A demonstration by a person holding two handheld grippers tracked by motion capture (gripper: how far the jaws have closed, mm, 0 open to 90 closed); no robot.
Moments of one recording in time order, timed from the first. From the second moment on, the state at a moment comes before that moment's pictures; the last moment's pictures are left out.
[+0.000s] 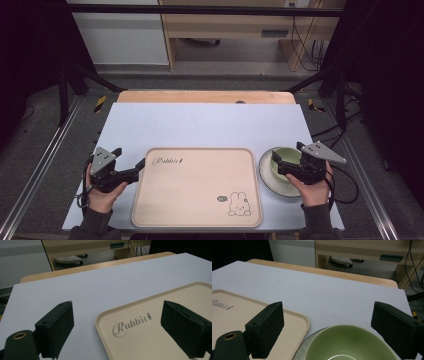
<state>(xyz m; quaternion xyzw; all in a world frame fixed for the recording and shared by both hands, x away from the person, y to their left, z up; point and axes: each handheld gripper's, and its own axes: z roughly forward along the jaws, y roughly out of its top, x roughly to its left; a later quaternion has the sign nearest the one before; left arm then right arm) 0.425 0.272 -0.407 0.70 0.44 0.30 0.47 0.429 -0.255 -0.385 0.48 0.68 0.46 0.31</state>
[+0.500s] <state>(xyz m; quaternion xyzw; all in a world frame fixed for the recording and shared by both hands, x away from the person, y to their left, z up) 0.425 0.272 -0.407 0.70 0.45 0.30 0.47 0.432 -0.265 -0.390 0.50 0.68 0.44 0.31</state>
